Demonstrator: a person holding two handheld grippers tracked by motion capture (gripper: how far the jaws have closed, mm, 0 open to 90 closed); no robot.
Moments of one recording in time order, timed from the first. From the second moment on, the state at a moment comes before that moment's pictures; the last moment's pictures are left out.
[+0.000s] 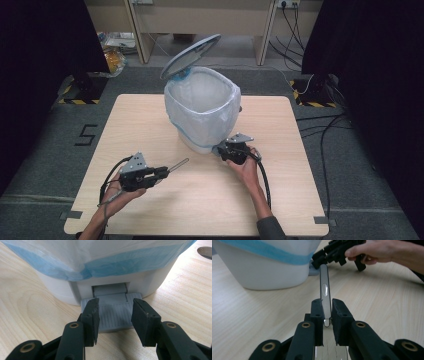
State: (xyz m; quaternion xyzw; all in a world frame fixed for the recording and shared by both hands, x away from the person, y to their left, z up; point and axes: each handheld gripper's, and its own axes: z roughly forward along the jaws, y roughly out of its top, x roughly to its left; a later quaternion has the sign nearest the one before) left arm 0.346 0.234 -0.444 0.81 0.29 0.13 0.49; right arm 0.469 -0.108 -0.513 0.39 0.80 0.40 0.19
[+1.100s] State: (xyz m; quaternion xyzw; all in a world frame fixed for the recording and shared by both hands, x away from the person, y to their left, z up) left arm 0.374 0.232 -0.348 0.79 0.25 0.15 0.53; right arm 0.469 -0.109 -0.513 0.39 0.80 0.40 0.19
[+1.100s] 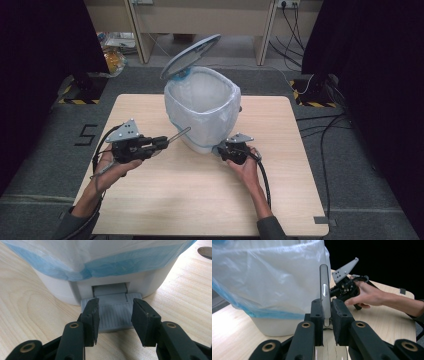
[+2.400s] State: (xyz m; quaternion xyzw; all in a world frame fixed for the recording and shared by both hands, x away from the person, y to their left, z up) left arm 0.425 0.200 -0.291 0.76 0.26 0.17 0.56; right arm 0.469 -0.110 -0.514 0.39 0.80 0.40 0.19
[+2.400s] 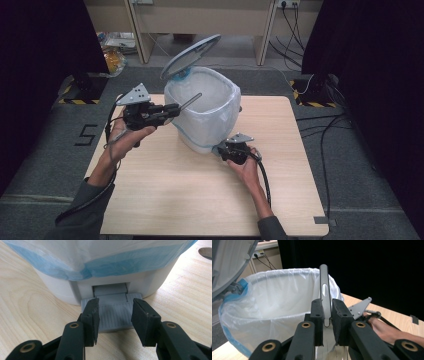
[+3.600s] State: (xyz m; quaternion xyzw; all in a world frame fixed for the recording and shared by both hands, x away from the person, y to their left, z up) left arm 0.472 0.152 -0.283 0.76 0.28 0.19 0.56; right arm 0.469 -0.109 -0.513 0.39 0.80 0.40 0.19
